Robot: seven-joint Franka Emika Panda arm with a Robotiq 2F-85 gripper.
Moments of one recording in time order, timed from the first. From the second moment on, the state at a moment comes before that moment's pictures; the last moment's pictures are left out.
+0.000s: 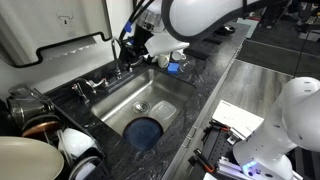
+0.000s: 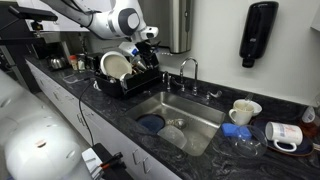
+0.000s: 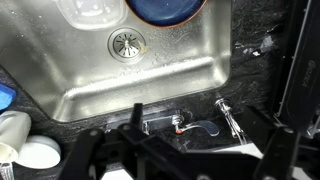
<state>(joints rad) 0.03 -0.32 0.27 -2.33 -0.03 2.38 0.54</state>
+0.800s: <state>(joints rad) -0.02 -0.20 0.24 -2.30 -0.28 2.59 0.59</state>
